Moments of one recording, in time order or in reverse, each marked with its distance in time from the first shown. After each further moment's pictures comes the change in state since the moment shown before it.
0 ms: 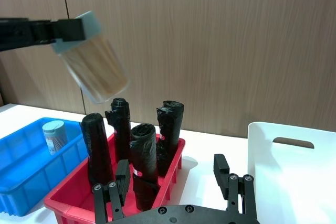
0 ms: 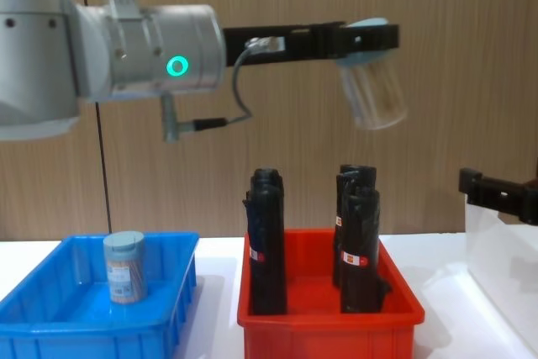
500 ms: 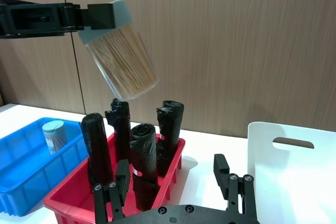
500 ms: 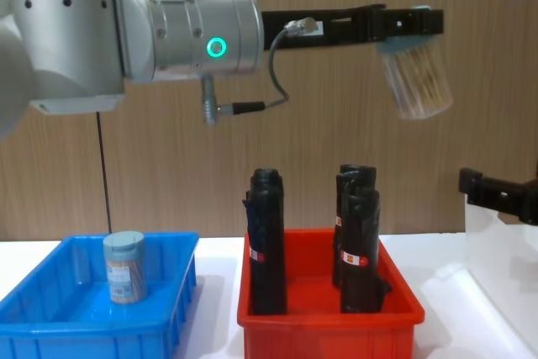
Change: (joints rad) left arm -0.110 -0.067 0.023 0.137 -0.009 0.025 -0.109; right arm 0.000 0.000 0.000 0.000 0.000 0.000 0.000
